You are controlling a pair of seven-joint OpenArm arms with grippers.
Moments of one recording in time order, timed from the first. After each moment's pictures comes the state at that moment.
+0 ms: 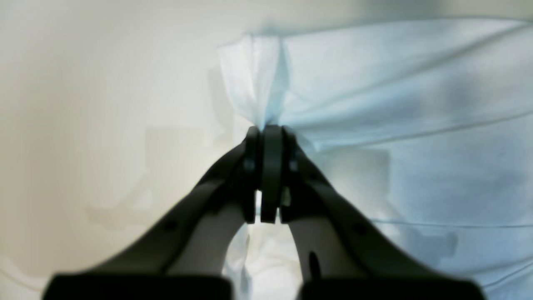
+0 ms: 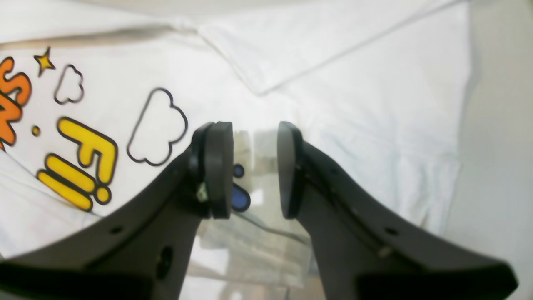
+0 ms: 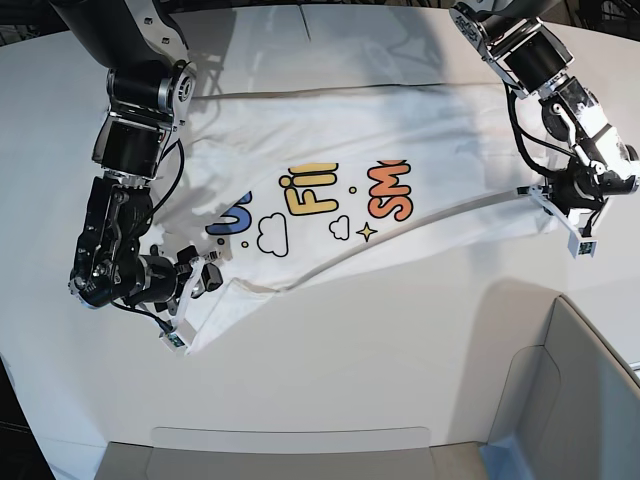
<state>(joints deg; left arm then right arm) -10.2 -8.2 -39.9 93.5 -7.0 -33.5 78.1 30.0 3.0 16.6 71.6 19.8 44.4 -80.1</state>
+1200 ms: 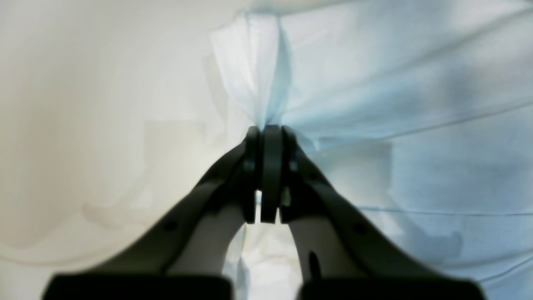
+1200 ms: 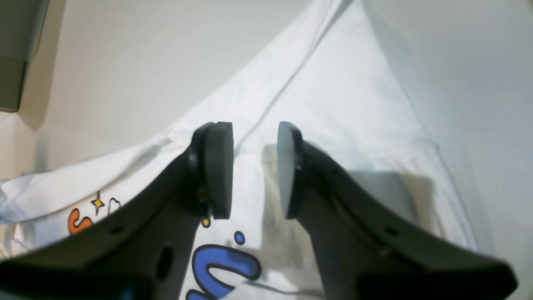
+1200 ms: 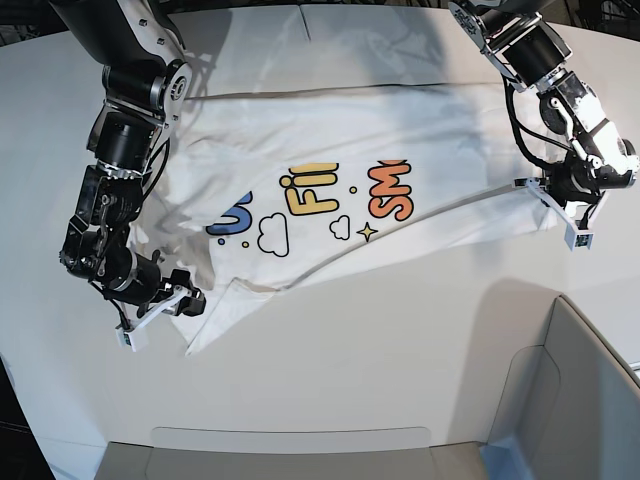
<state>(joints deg) -8.8 -8.1 -39.8 93.4 -7.0 -33.5 78.1 28.3 4.1 22.8 65.4 24.3 26.0 -61.7</state>
